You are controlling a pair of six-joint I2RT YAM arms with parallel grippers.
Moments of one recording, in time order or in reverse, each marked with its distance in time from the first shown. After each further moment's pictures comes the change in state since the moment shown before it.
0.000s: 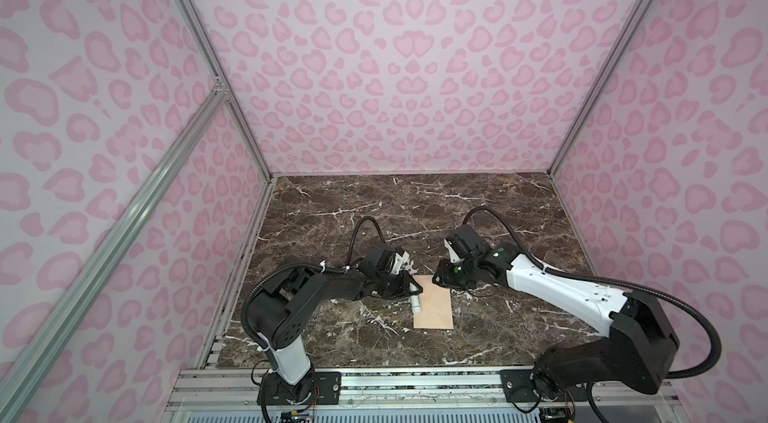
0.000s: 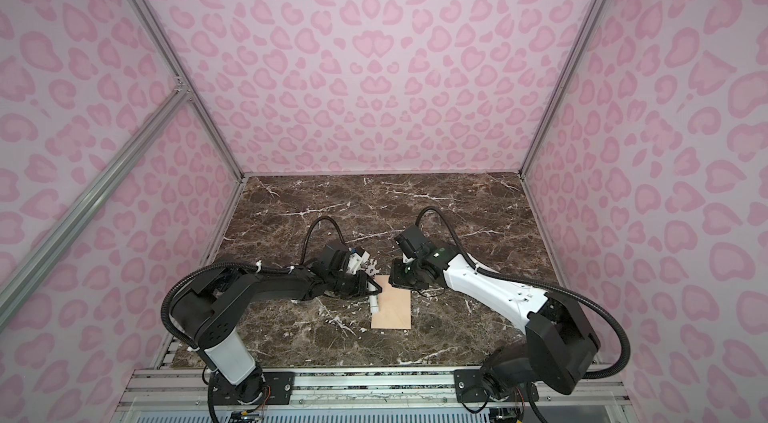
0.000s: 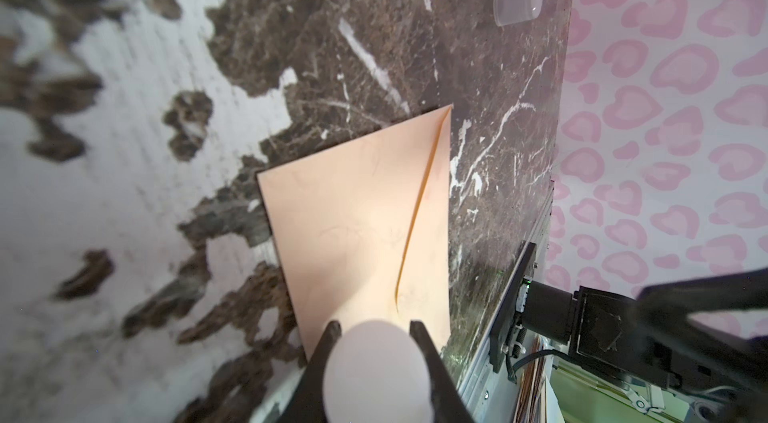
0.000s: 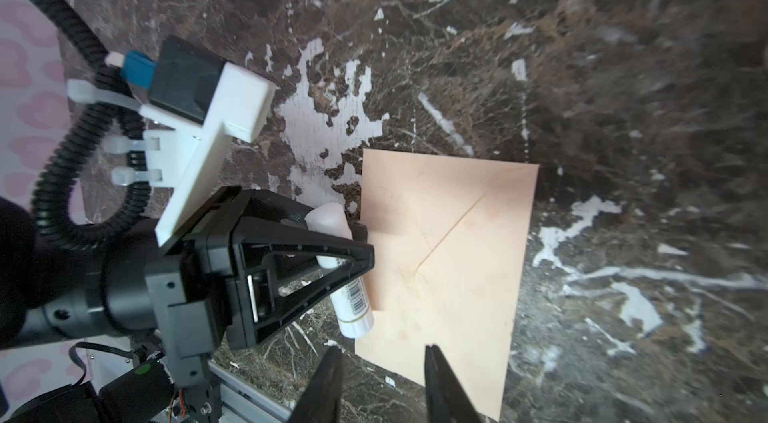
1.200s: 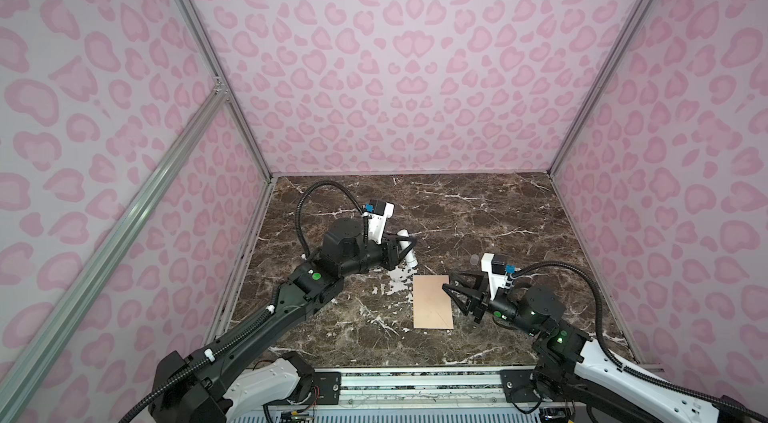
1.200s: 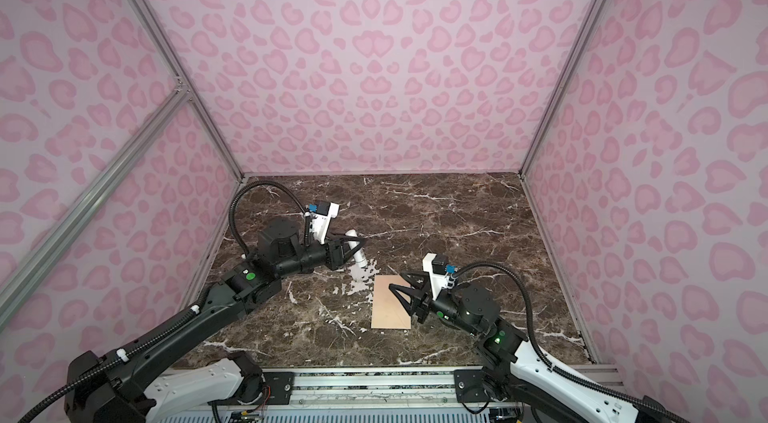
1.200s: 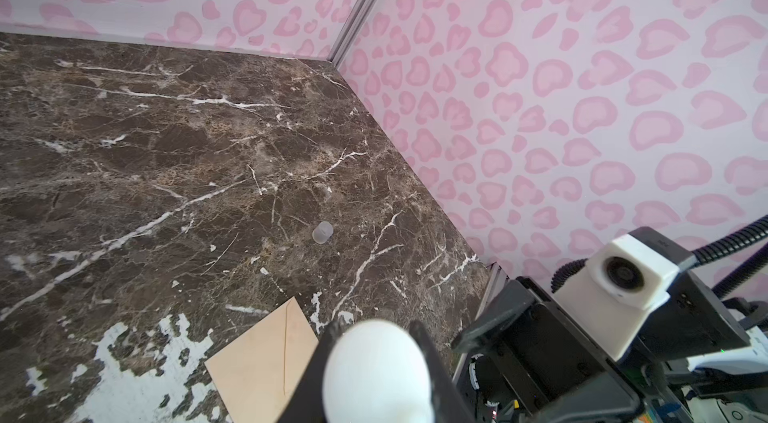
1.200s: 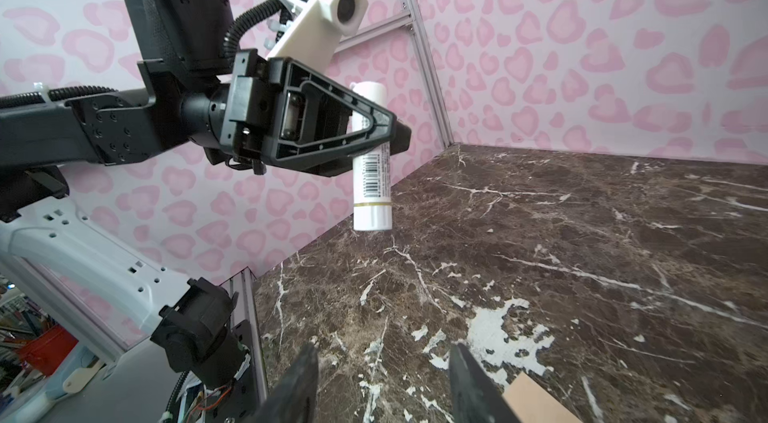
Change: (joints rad) left arm -0.026 -0.634 0.138 -0.193 -0.250 0.241; right arm 0.130 -0.712 -0.683 0.989 -0.029 -0.407
